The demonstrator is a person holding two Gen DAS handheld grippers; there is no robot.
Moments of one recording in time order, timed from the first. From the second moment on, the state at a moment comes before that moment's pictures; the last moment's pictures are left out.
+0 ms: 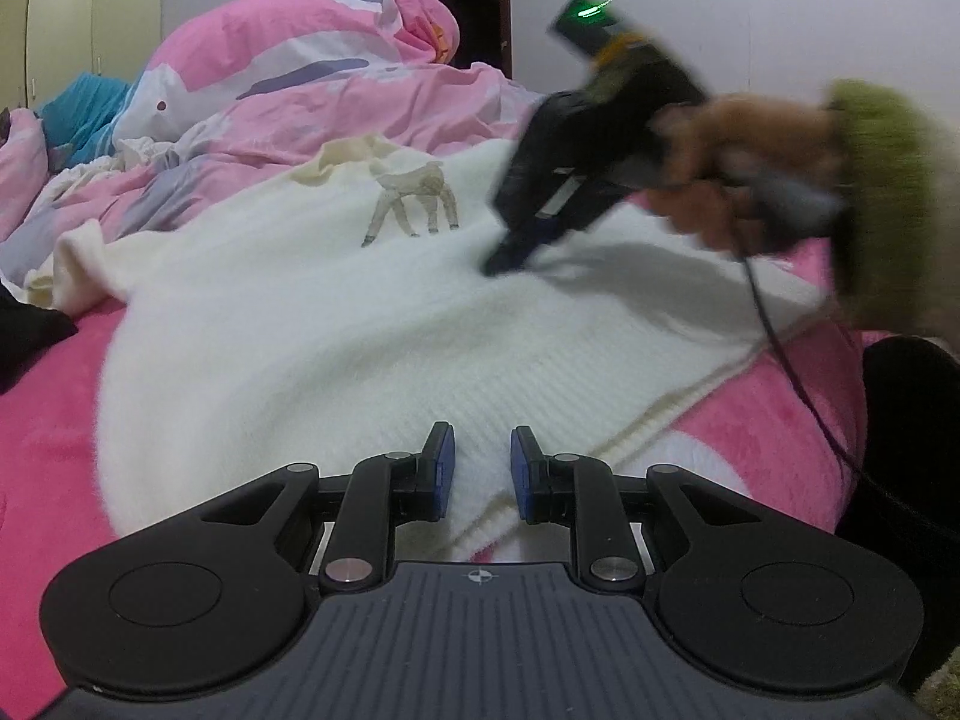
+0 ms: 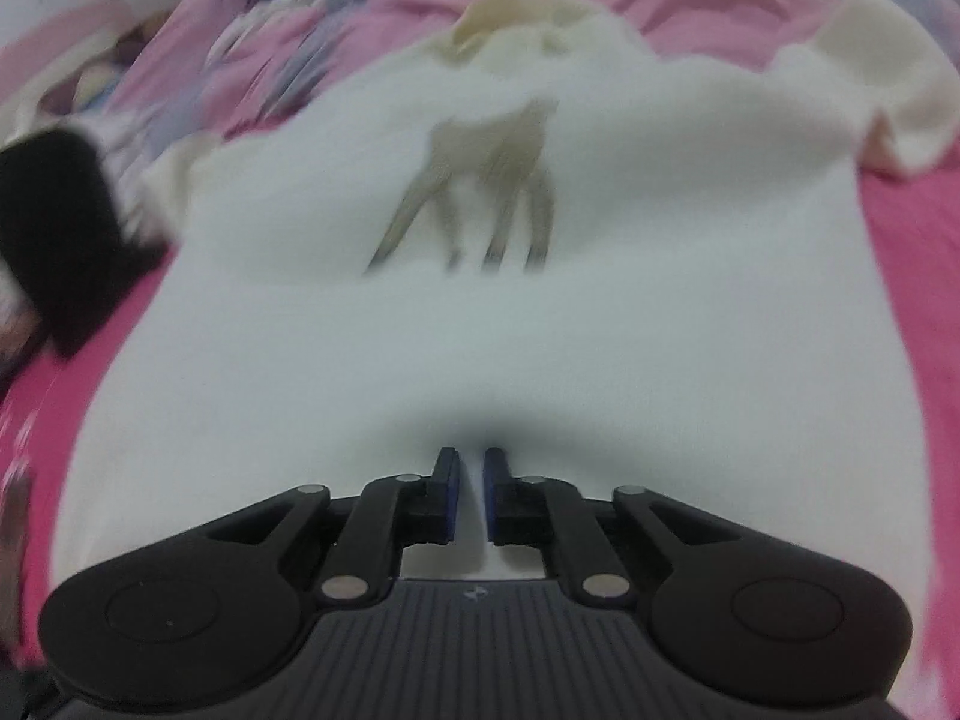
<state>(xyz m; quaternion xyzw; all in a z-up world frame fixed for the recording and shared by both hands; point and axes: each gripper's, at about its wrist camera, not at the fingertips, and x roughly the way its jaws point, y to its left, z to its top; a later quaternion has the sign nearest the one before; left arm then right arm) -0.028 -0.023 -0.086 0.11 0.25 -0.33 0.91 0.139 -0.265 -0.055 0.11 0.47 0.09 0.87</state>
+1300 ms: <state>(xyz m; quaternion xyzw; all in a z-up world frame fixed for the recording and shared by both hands) -0.028 -0.012 -0.092 0.07 0.24 -0.34 0.91 0.165 -0.115 -0.038 0.06 0.55 0.30 0.78</state>
